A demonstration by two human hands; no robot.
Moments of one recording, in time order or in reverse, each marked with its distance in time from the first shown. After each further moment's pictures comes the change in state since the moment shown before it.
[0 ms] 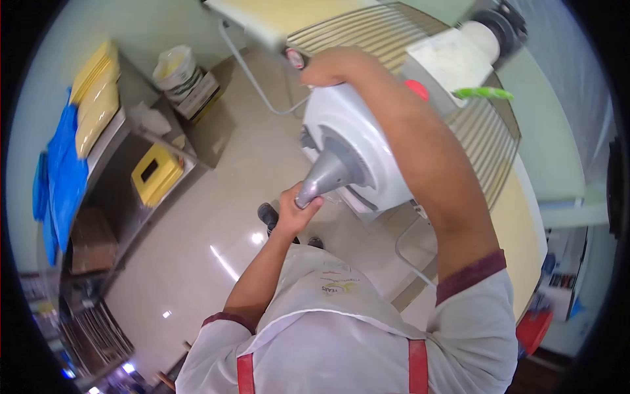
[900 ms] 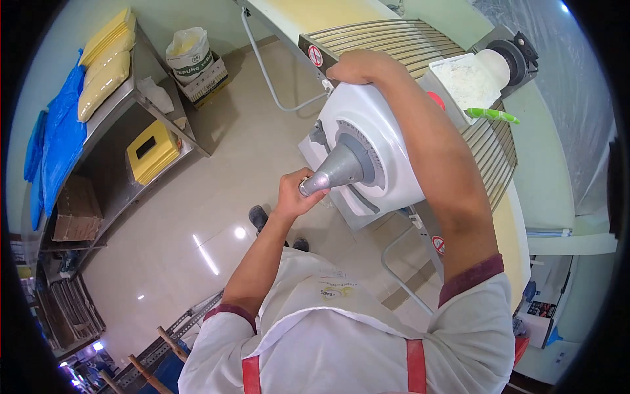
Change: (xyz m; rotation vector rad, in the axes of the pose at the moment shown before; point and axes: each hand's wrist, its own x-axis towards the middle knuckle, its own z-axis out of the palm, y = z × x) left_hand 0.015 -0.006 -0.012 0.185 -0.006 0.218; right_hand 0.000 -0.004 -0.004 -0.033 -0.059 0.044
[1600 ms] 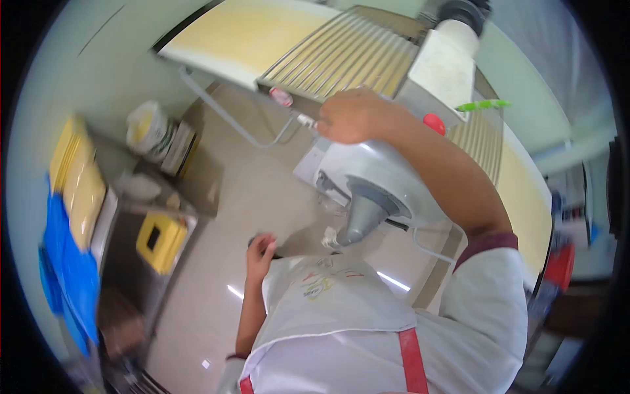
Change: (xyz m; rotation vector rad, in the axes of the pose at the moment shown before) left_hand -0.024 -0.128 -0.160 -0.152 -0.214 -0.487; right_hand -0.016 -0.004 -0.003 0.045 0.018 0.013
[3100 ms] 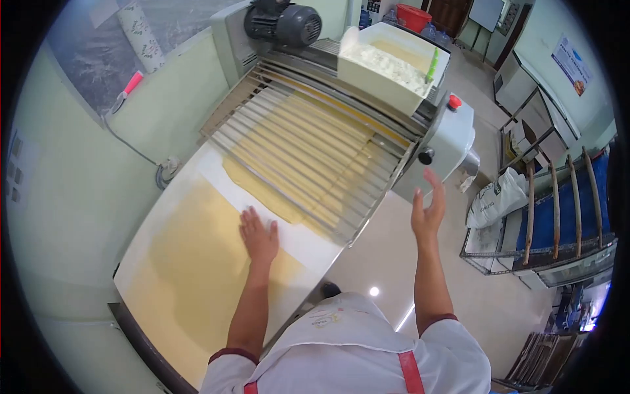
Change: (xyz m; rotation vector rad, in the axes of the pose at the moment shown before) left_hand 0.723 0.214 0.036 0.847 -0.948 1.080; right_hand 0.255 -0.122 0.027 -0.145 1.579 1.817
